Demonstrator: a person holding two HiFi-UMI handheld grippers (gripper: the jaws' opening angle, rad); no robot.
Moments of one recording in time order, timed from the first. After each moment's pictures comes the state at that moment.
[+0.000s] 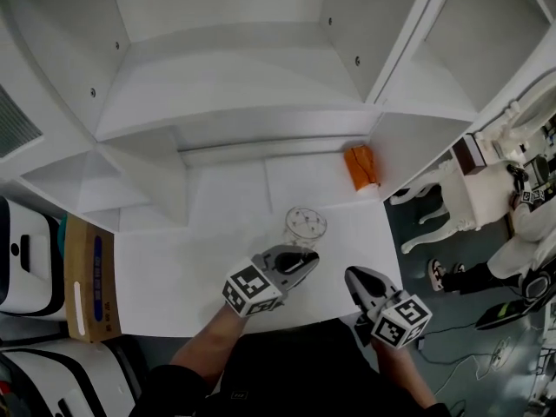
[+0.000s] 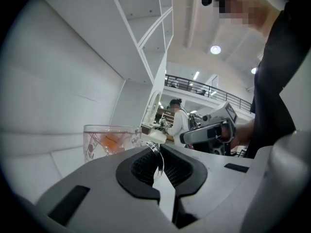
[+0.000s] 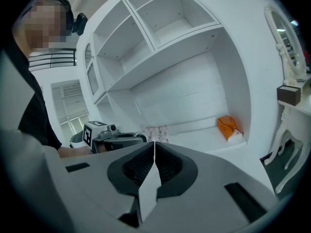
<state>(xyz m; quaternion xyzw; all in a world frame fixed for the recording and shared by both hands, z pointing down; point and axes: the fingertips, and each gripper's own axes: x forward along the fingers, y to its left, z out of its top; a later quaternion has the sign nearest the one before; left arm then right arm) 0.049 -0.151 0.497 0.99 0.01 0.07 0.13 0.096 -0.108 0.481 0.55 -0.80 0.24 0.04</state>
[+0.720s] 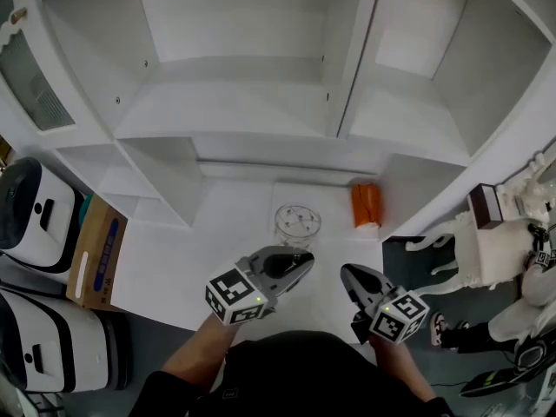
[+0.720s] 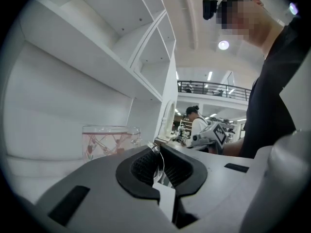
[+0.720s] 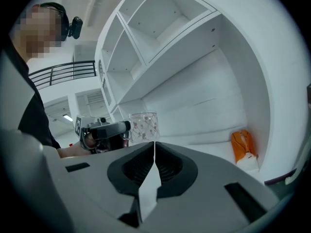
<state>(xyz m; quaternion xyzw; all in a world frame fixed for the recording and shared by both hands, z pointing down) 0.102 -0.170 0.401 0.99 -0.12 0.04 0.10 0.172 -0.156 0.446 0.44 -0.87 0.22 0.00</state>
